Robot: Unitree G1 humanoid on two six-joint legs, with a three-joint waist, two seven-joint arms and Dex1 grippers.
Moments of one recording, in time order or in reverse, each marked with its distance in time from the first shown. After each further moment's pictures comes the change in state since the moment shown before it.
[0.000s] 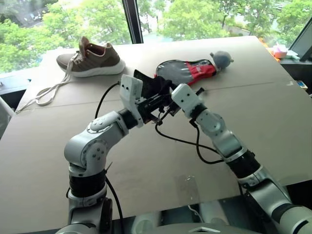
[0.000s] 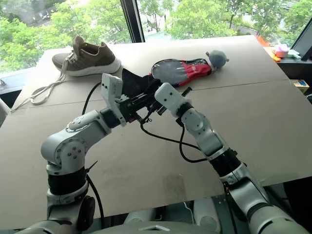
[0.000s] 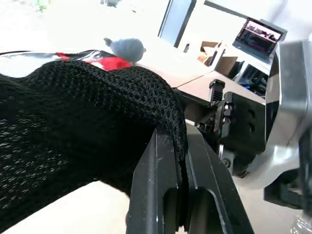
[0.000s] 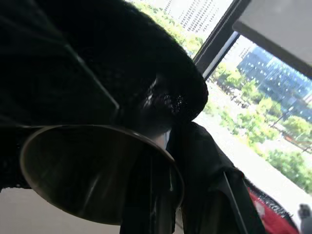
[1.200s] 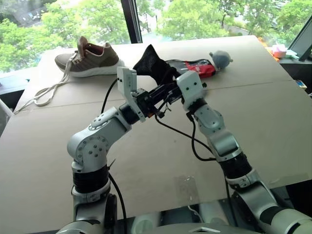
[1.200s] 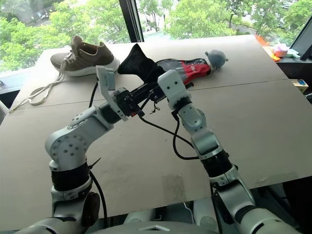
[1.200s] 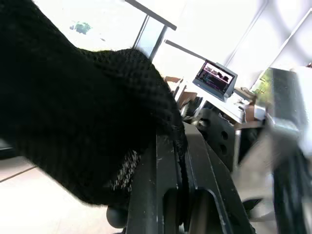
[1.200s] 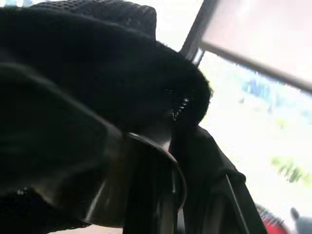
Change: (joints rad) left arm -0.031 -0.043 0.041 0.044 -0.222 -0.058 0.051; right arm 0.043 0.313 -0.266 -0.077 0.313 0.244 -0.049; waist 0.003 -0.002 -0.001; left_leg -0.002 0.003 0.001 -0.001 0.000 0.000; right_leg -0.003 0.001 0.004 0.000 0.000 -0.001
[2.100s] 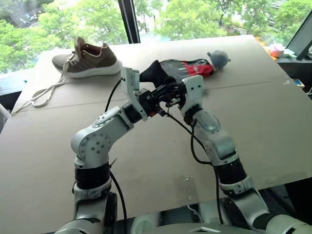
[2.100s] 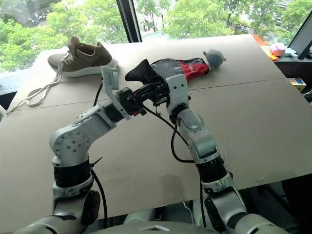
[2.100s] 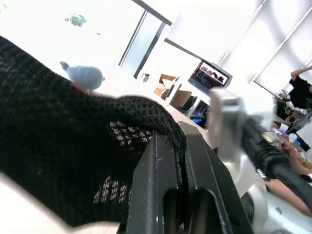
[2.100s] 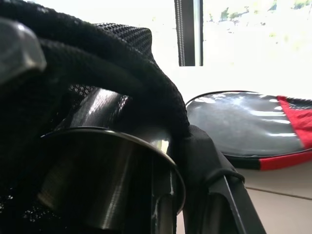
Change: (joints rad) left arm -0.025 -0.011 -0.015 0.059 -0.036 -0.009 0.031; right arm 0.014 -0.081 0.053 -0.050 -0.014 0.092 0.003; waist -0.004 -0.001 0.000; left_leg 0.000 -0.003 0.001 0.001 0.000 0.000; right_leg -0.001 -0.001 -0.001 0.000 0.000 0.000
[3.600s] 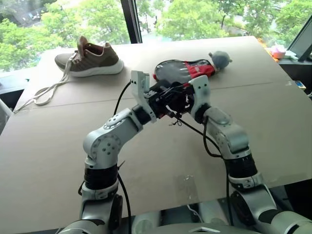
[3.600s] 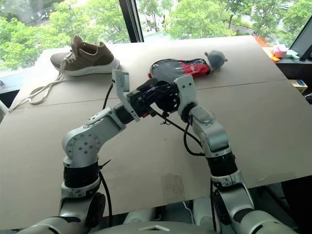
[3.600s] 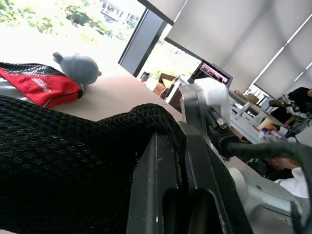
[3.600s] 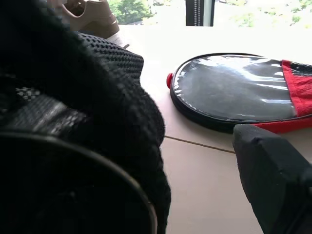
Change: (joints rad) left arm 0.007 -0.040 -0.077 0.018 0.054 -0.052 0.067; right arm 0.005 -0.035 -0.099 -0.049 0.093 0.244 0.194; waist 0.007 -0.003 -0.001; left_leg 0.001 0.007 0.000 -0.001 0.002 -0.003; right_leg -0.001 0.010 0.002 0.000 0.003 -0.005
